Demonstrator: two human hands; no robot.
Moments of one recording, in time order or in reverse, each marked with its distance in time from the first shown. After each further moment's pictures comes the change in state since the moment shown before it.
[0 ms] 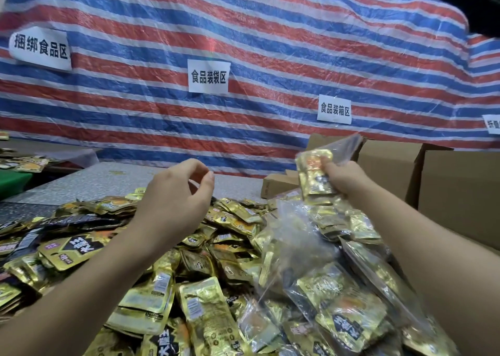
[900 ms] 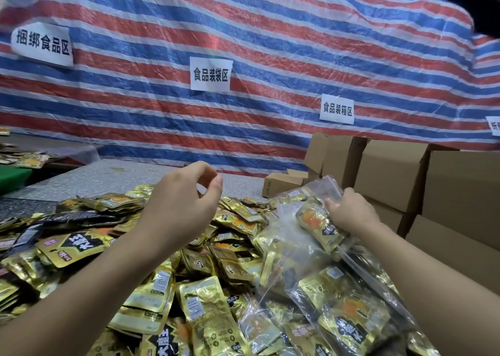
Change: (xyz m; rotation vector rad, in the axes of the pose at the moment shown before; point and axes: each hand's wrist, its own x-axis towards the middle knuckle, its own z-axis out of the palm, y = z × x) left_hand -0.003 -0.004 0.010 0.021 -0.044 0.018; right_hand 0.010 0.076 0.013 -0.747 0.134 -0.088
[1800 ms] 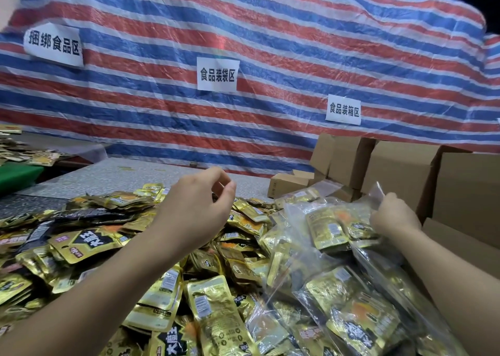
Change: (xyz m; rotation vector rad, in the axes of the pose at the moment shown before) left_hand -0.003 0.002 0.003 0.030 -0.056 0.000; right_hand 0.007 0.045 -0.016 -0.063 0.081 0.214
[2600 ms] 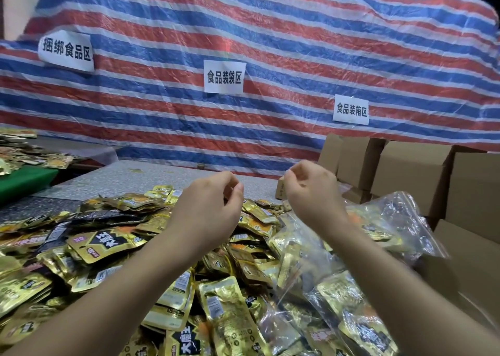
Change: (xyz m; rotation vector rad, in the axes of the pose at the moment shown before) left_hand -0.001 0.002 0.000 0.030 0.017 0.012; right_hand -0.143 -0.143 -0.043 0.689 0.074 -0.675
